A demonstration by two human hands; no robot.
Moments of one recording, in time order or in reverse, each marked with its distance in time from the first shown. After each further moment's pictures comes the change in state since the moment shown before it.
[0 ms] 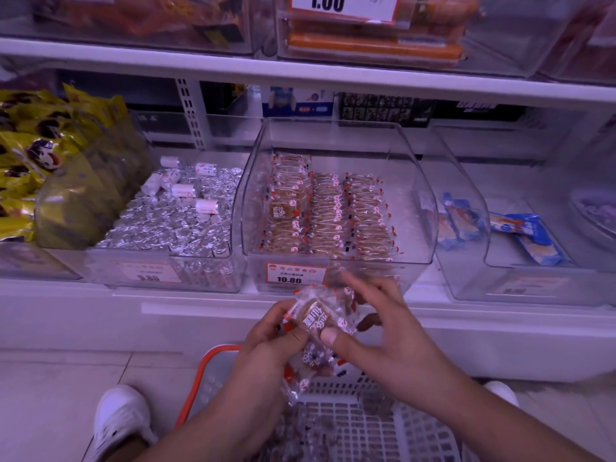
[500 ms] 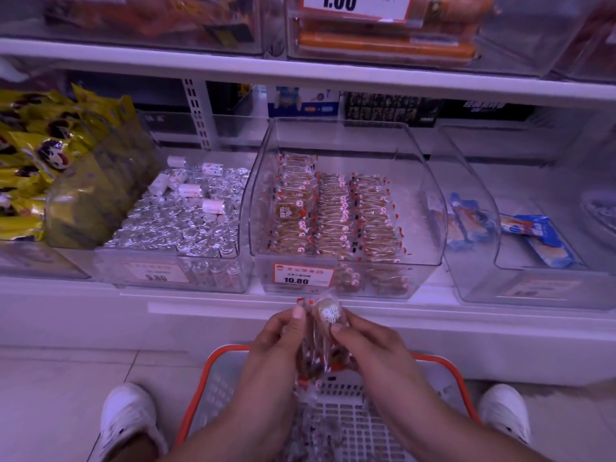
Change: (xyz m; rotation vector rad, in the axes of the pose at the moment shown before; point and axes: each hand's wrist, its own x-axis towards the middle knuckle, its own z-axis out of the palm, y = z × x) left_hand -0.003 -0.006 0.009 -0.029 0.235 -0.020; right_hand -0.003 -0.017 0.040 0.591 0.058 0.289
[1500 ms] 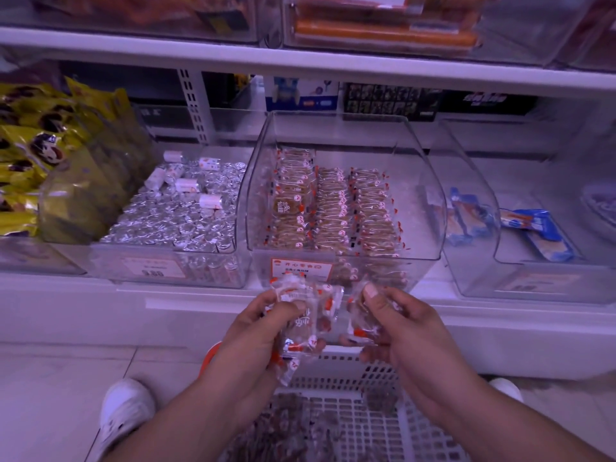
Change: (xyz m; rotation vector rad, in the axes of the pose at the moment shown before) left_hand 0.022 0.023 -0.021 0.042 -0.150 -0.093; right_hand 0.006 -0.010 -0.031 0.229 0.123 0.090
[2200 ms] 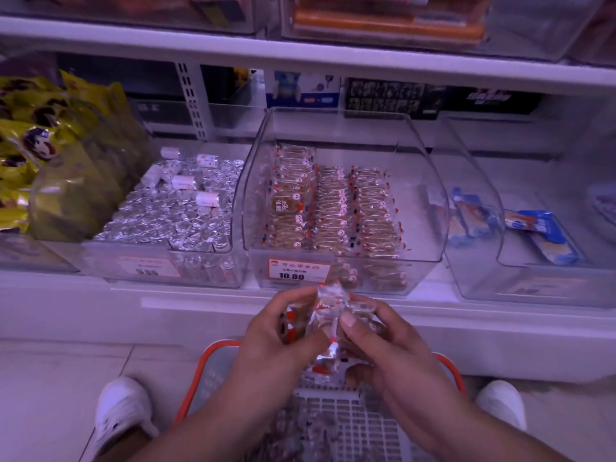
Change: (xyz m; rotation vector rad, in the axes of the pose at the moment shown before) left_hand -0.007 -0.015 0.017 0.331 -0.020 0.265; right_hand -0.008 0.016 0.003 0.010 -0.182 0.000
